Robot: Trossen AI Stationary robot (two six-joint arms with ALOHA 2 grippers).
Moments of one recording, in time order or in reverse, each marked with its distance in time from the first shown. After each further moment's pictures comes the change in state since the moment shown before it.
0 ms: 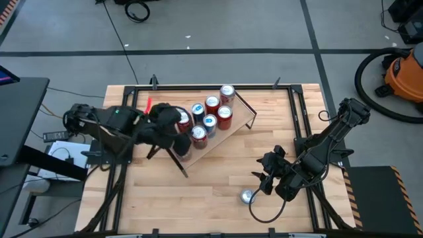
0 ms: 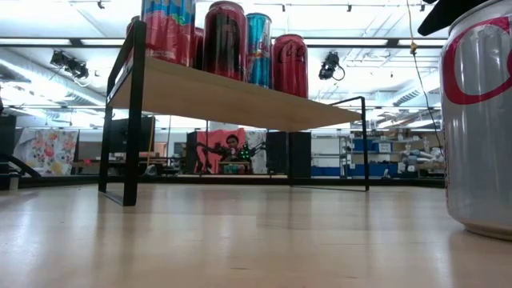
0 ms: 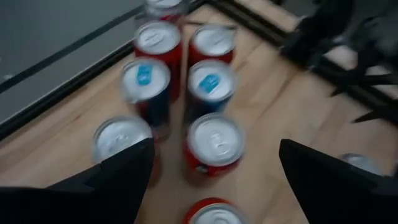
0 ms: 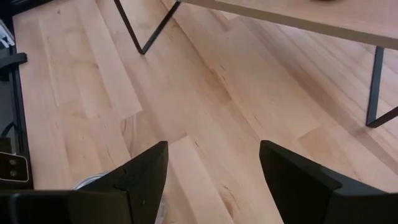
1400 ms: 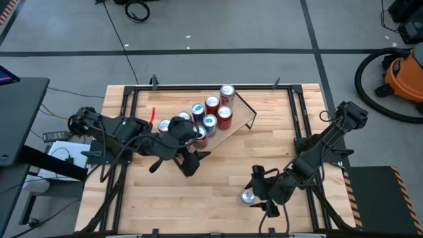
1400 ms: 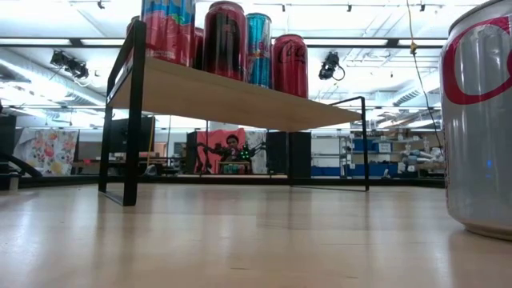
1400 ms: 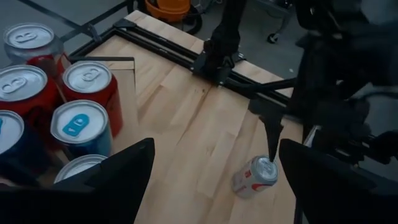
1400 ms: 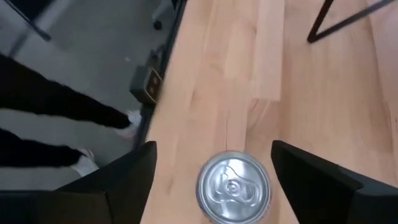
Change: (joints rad) left arm -0.088 0.070 0.029 0.353 0.090 0.213; right arm -0.040 0.079 0.011 0.425 -0.460 -0.652
